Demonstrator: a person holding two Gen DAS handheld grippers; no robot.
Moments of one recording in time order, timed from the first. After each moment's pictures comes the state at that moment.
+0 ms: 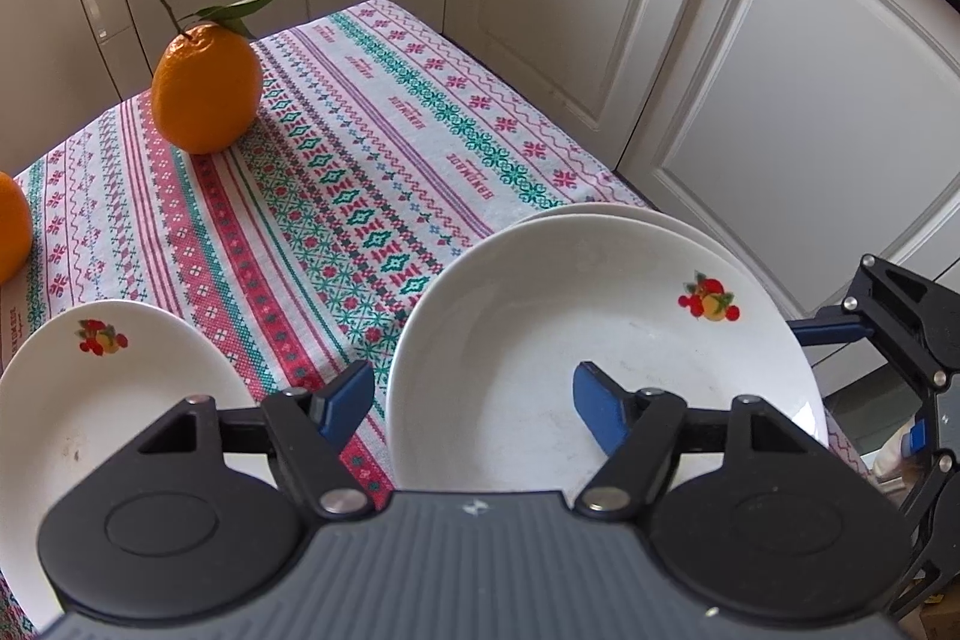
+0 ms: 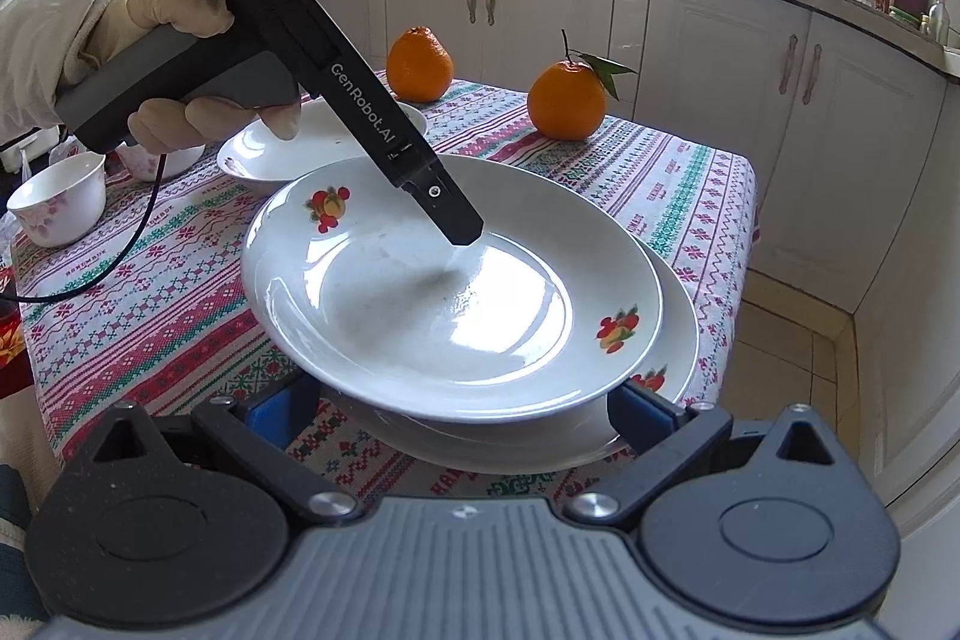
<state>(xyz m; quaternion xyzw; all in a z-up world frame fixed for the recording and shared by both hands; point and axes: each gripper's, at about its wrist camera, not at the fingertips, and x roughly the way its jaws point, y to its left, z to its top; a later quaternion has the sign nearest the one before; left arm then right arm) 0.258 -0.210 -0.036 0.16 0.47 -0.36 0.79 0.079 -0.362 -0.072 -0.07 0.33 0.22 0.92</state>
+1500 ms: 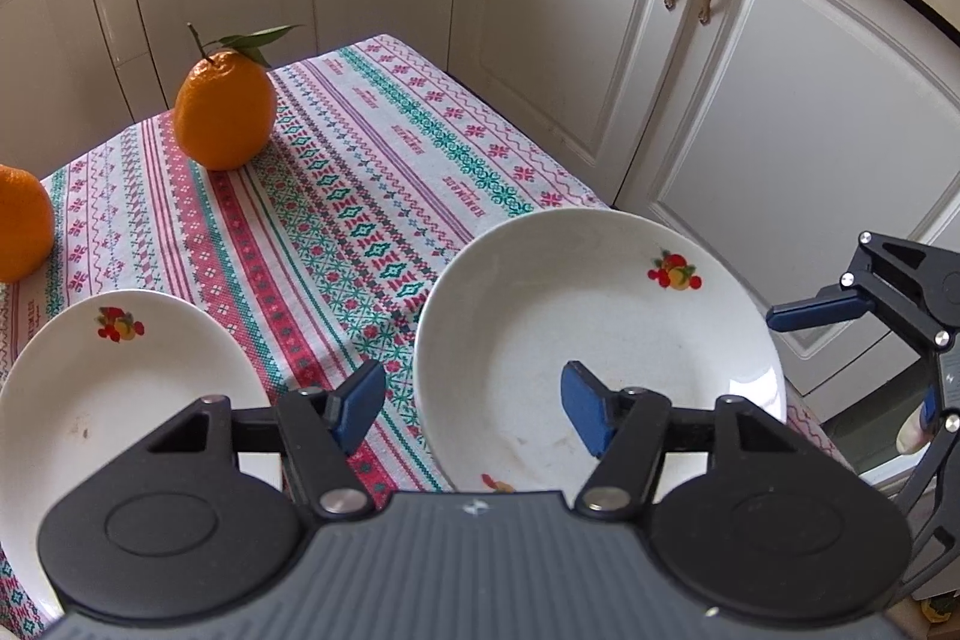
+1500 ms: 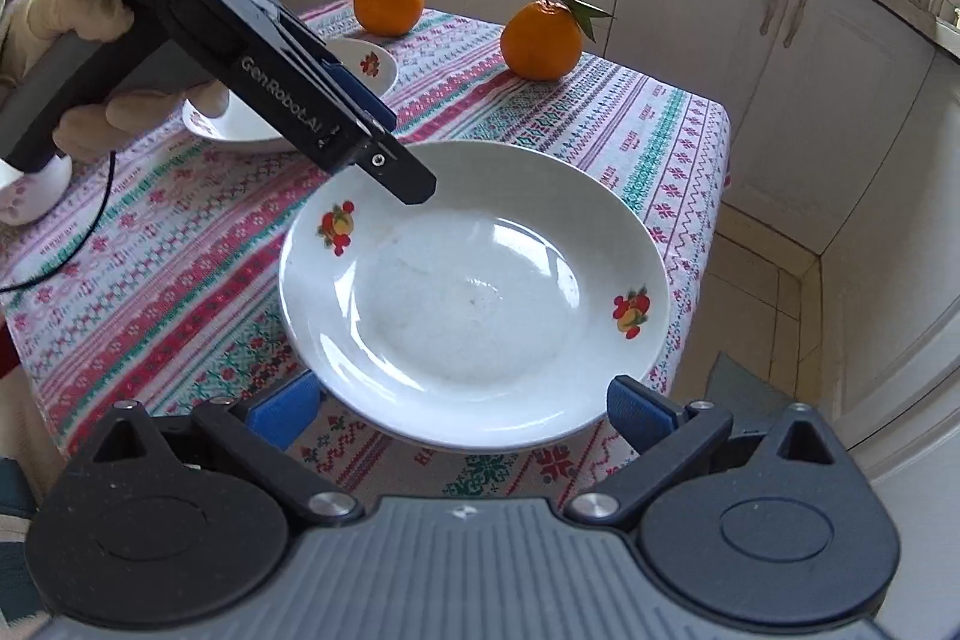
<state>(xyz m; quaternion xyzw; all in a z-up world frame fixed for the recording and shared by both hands) 0.235 -0.195 -0.023 0.14 0.43 -0.36 0.82 0.093 -0.355 -0.049 -0.09 0.41 0.17 0.89</state>
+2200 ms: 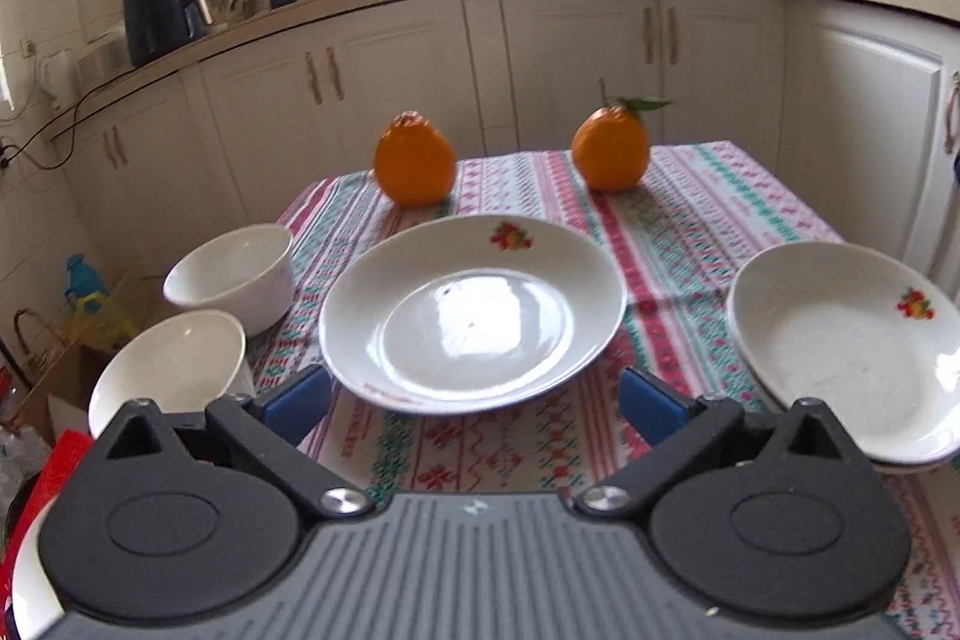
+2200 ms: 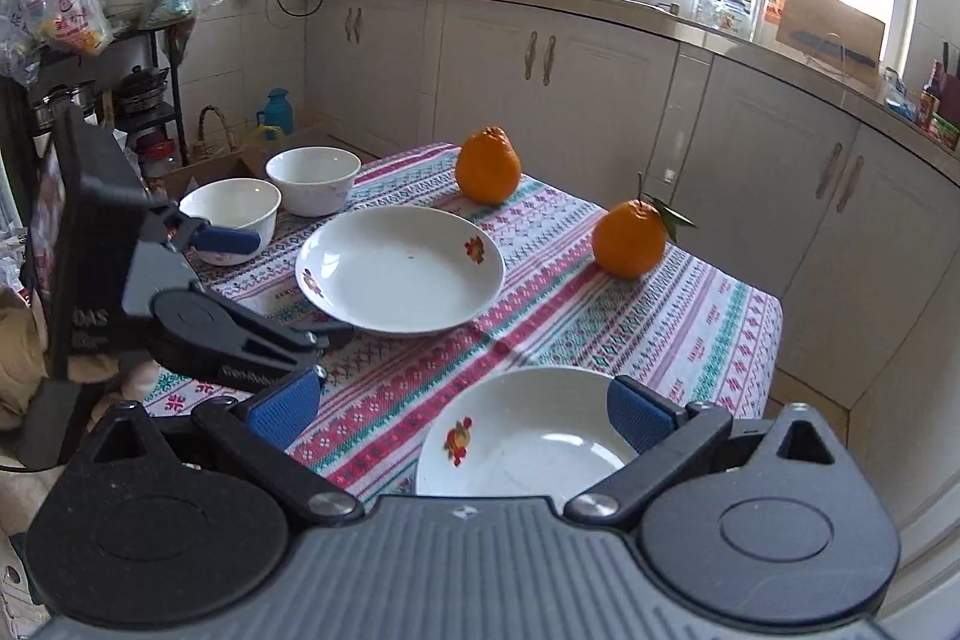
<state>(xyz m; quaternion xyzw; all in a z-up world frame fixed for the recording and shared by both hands) 0.141 -0.104 -0.042 0.08 0.29 -0.02 0.95 0.095 -0.294 0.024 -0.13 0.30 0.25 0.91</state>
